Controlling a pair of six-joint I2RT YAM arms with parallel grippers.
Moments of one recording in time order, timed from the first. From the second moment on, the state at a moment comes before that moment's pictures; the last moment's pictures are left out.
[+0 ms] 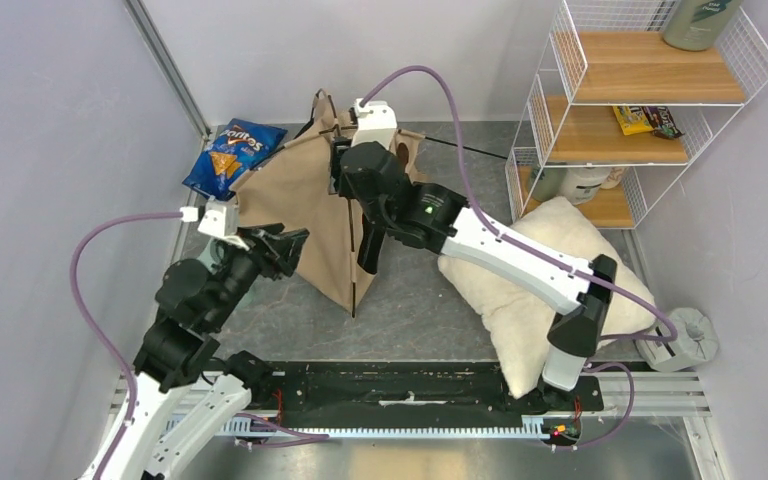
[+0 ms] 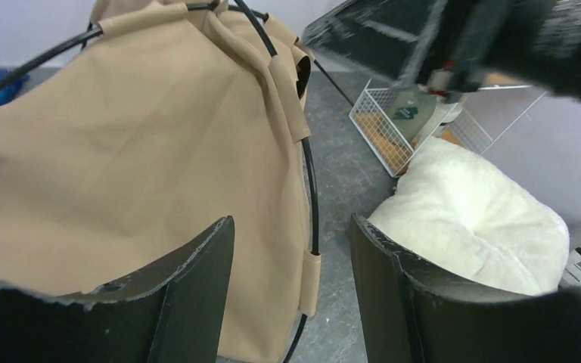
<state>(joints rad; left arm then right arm) -0.50 0.43 0.84 -0.39 -0.04 -0.32 1.07 1.79 1.92 -0.41 0.68 0.44</state>
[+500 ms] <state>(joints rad) -0.50 0.93 1.02 -0.28 -0.05 -0.41 1.06 1.35 1.63 -0.50 0.79 0.50</state>
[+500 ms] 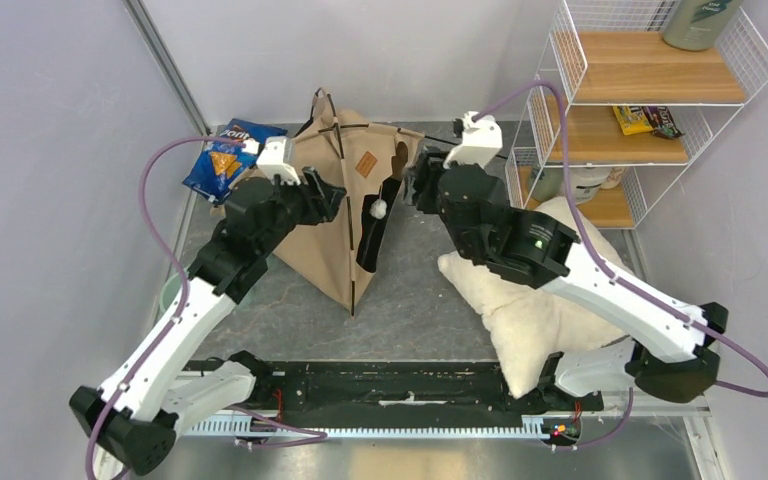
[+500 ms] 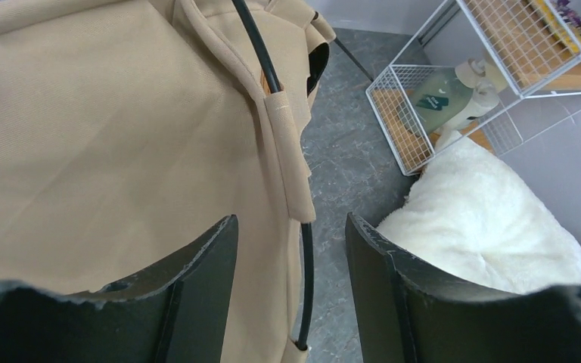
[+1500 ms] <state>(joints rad) -0.57 1.26 1.27 -0.30 -0.24 -0.25 1.06 1.19 1.47 -0.68 0.81 0.61</state>
